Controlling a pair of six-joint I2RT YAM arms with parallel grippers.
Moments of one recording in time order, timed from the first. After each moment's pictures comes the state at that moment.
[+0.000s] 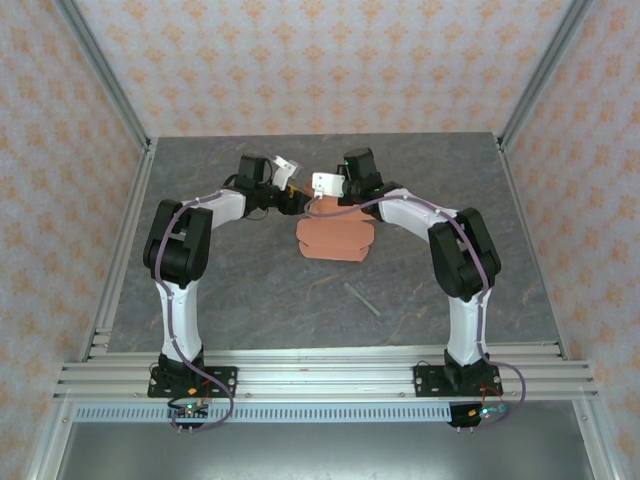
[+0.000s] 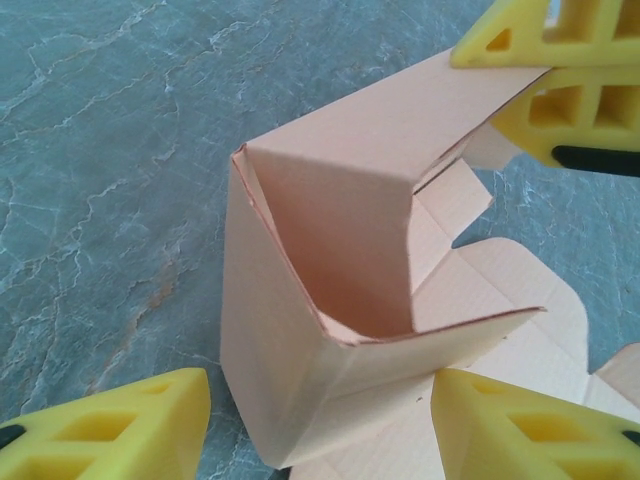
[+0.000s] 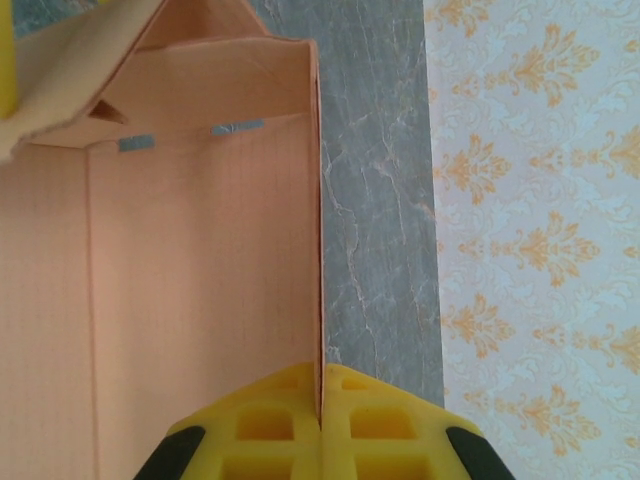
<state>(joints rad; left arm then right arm) -0.19 2.09 1.36 -0.01 0.74 0.07 0.50 2.00 1.44 -0.05 0.03 -1.20</state>
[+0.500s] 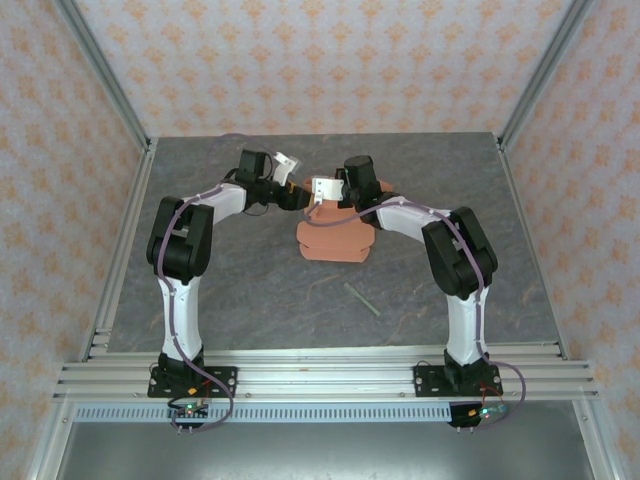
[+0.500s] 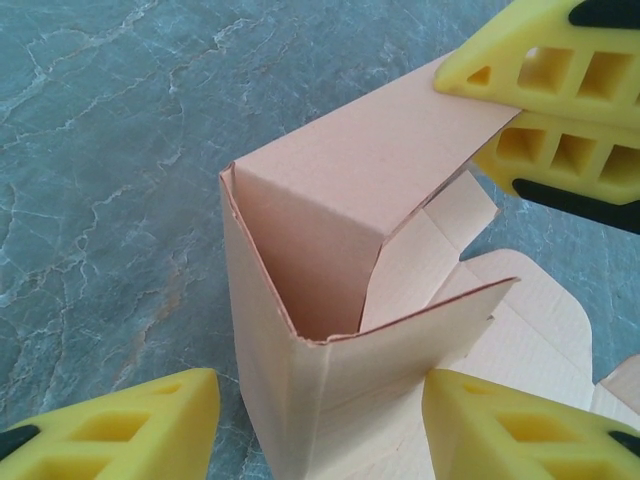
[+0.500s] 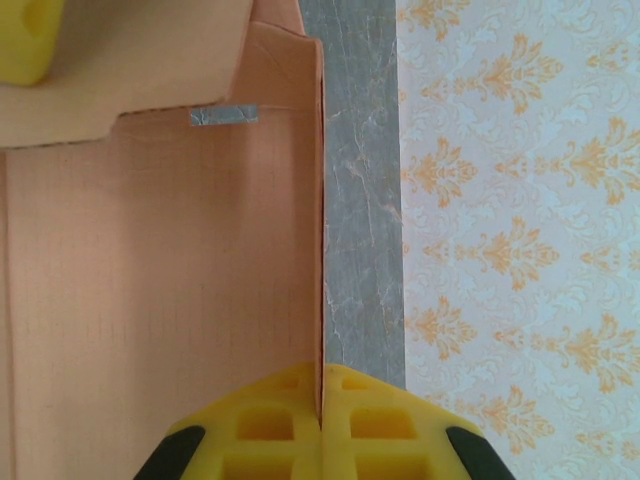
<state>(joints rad) -0.18 2.13 1.46 -0.10 0.76 0.07 0.51 2.02 1.36 0.14 0.06 -1.27</state>
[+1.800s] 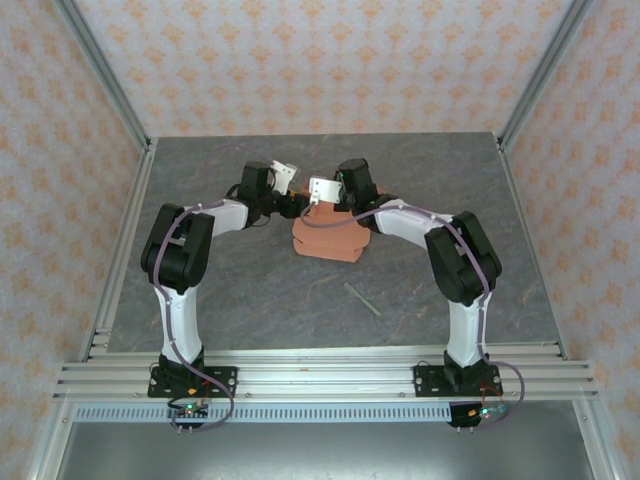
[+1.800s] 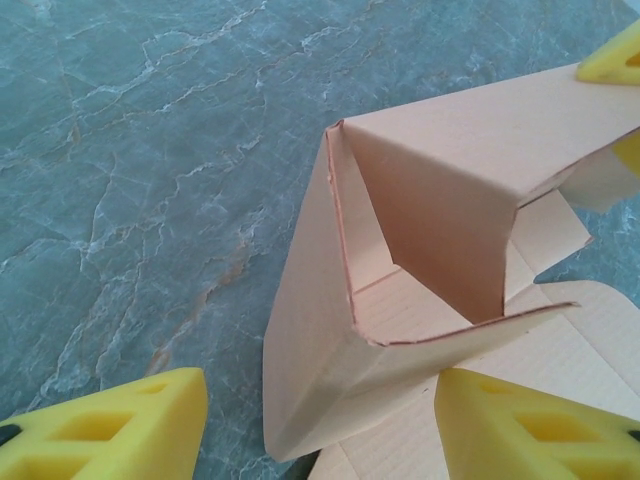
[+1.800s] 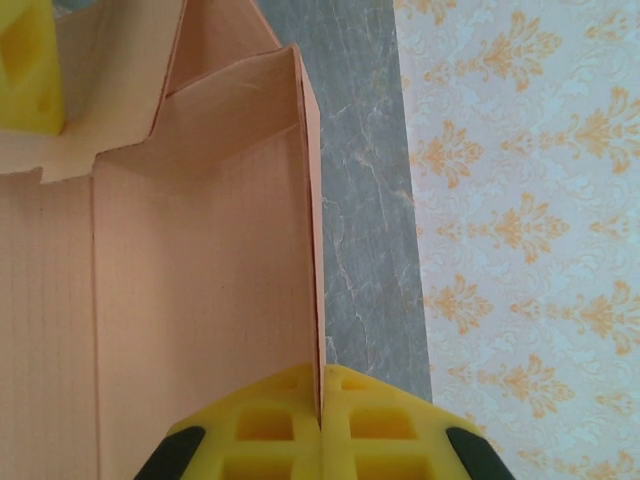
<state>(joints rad) -0.23 2.03 1.23 0.15 0.50 -0.02 0.55 1.97 1.33 0.09 0.14 -1.15</state>
